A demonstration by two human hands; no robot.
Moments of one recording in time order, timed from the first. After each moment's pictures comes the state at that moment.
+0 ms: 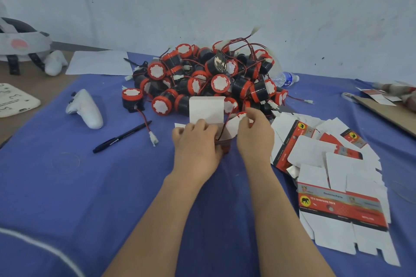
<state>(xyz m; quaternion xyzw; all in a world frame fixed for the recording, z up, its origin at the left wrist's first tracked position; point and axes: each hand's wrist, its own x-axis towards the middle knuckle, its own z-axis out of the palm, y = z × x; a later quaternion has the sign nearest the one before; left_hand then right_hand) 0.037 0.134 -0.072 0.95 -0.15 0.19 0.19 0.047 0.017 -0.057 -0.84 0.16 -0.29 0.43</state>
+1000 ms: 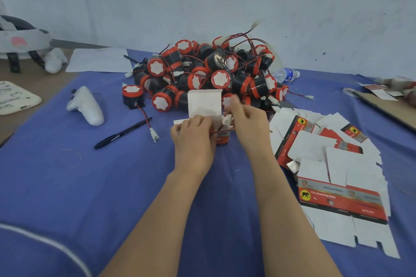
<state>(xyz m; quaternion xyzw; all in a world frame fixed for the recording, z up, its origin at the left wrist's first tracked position) 0.045 0.133 -0.086 0.93 -0.11 0.23 0.28 0.038 0.023 -0.043 -0.79 0.06 -0.22 0.56</state>
